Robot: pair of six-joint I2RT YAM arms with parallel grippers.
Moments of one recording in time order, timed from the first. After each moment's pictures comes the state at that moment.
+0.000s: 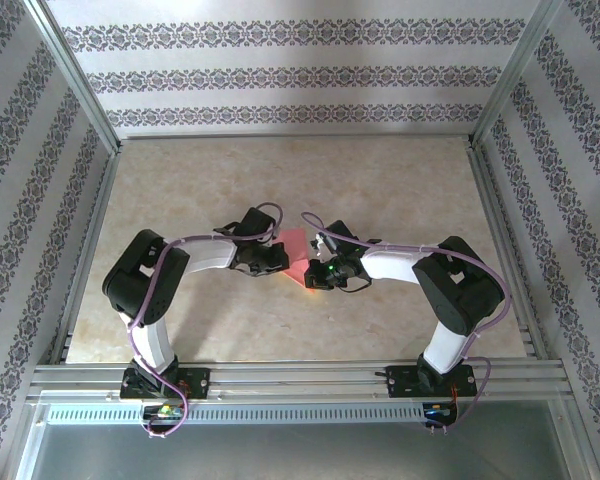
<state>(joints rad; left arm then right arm) -0.50 1.82 0.96 -0.20 0.38 -0.71 0.63 1.74 0.83 -0.21 -0.44 0.61</state>
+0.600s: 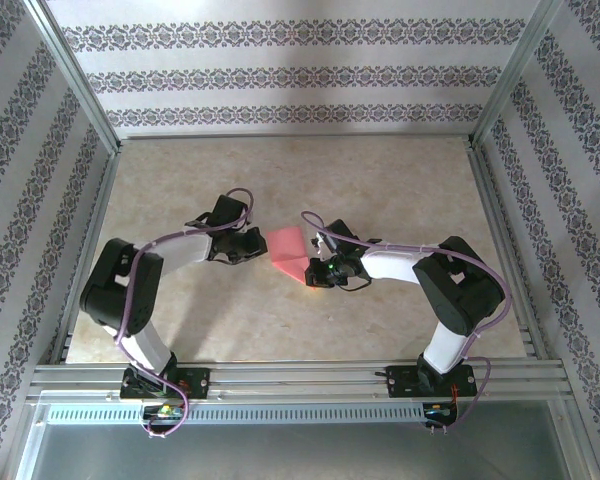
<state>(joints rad) -0.38 1.67 0.92 -0.24 0.37 -0.72 0.63 1.74 0.84 -0.21 -0.41 0.61</state>
